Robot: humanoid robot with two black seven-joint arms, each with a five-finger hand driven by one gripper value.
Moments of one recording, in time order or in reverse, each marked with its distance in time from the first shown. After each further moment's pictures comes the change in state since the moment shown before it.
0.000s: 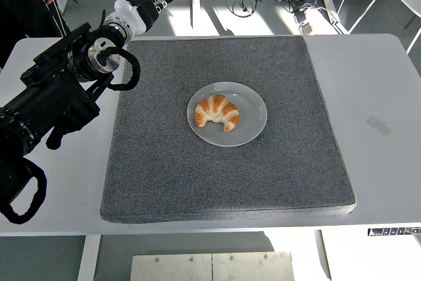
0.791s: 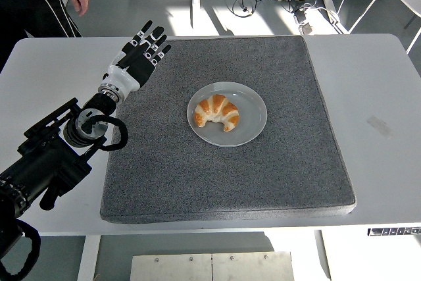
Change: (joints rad) left arm 0.317 0.054 -0.157 -0.165 0.011 -0.197 -0.087; right arm -0.002 0.000 0.000 0.000 0.000 -0.001 0.000
